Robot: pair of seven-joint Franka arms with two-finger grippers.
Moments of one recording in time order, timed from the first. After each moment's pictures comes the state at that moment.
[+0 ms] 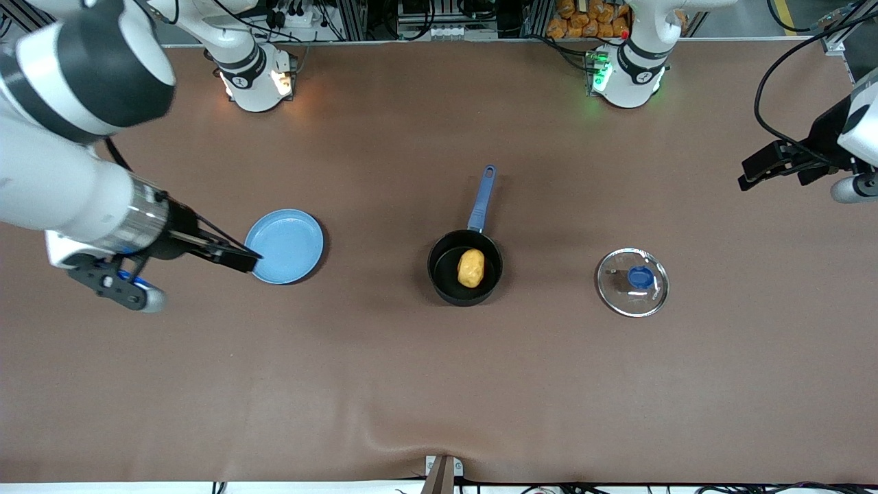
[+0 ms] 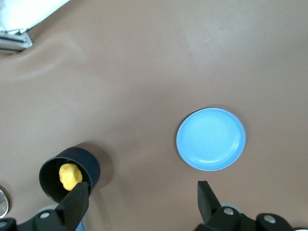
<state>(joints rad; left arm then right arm) -0.08 0.00 0.02 -1.56 -0.04 1.56 -0.17 0.09 0.51 0.21 -0.92 0.06 1.39 0.72</state>
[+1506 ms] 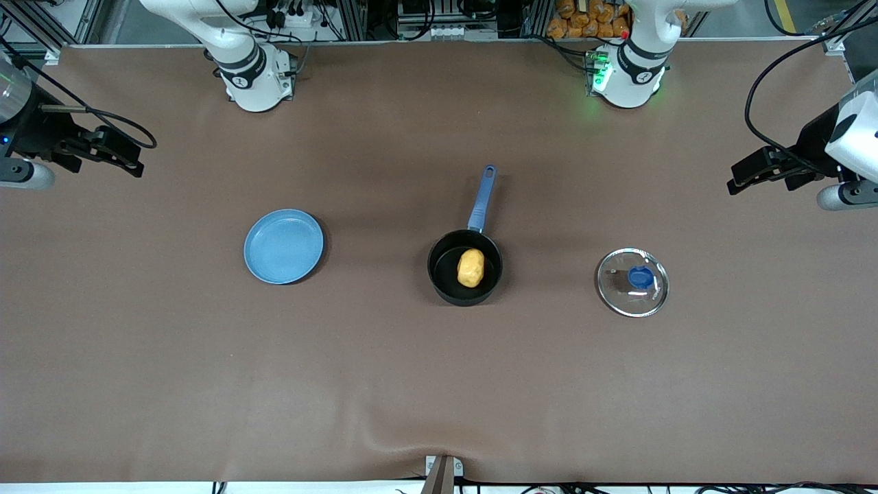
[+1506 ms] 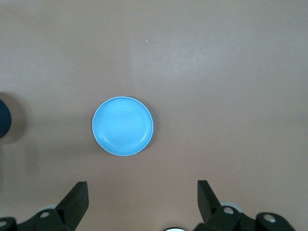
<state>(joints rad) -0.08 0.02 0.01 -1.56 -0.06 1.56 -0.16 0.02 0.00 0.08 -1.49 -0.02 1.44 0.18</state>
